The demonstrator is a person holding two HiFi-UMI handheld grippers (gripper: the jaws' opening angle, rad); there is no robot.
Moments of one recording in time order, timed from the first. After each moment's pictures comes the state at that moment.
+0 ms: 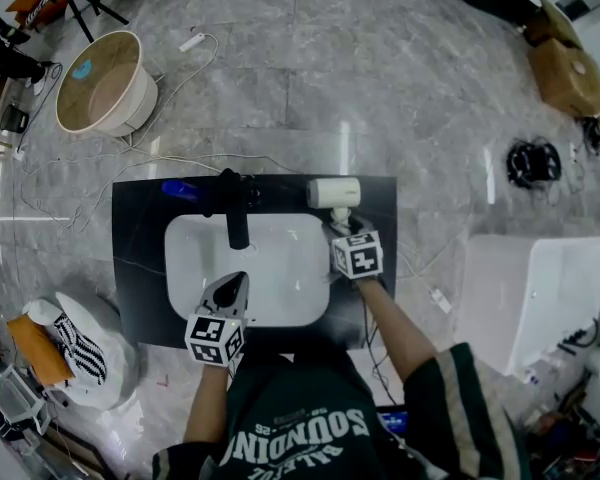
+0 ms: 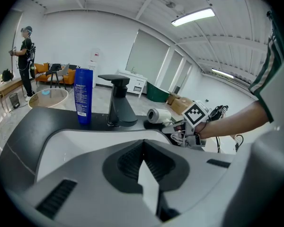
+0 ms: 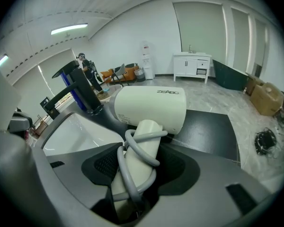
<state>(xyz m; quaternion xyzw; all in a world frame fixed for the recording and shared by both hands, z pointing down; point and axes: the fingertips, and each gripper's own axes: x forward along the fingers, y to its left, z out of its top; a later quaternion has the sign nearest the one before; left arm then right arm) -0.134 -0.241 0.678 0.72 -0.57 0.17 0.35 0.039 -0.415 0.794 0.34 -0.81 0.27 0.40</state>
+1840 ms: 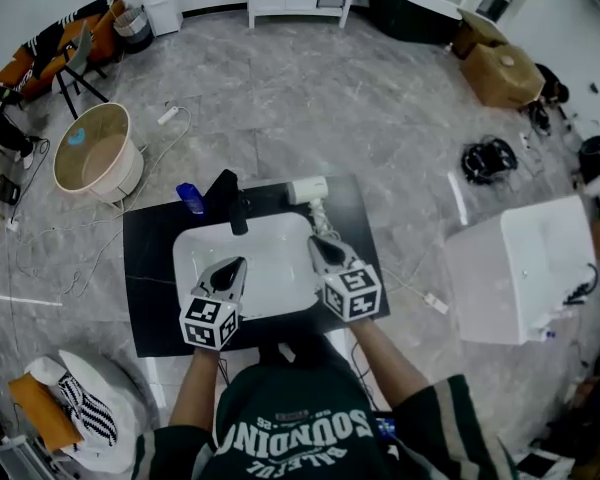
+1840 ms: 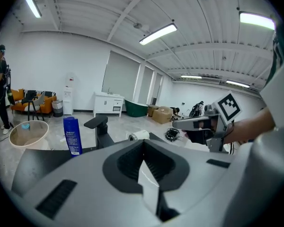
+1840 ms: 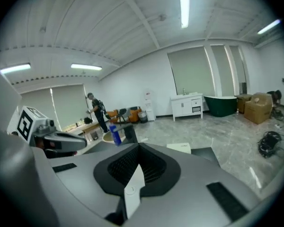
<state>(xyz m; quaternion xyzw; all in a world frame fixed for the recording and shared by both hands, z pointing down) -0.129 -0.204 0.566 0.83 -0.51 0.14 0.20 0.015 -0.270 0.571 0.41 -0.88 0.18 0.16</state>
